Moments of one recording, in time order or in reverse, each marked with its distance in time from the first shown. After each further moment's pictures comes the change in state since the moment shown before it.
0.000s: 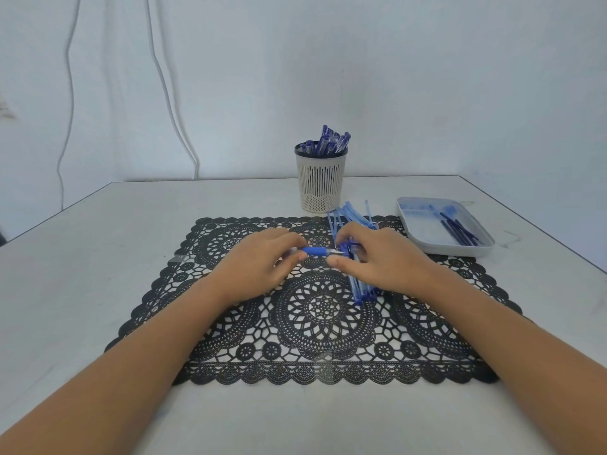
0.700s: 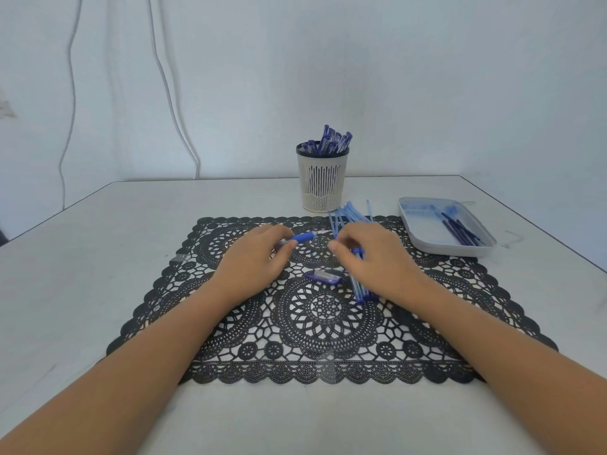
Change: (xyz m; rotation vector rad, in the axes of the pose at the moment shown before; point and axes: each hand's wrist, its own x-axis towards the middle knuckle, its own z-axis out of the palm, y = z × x) left_hand -0.001 -0.006 0.009 -0.050 0.136 -0.243; right_hand 0.000 -0.012 0.014 0.137 0.217 0.035
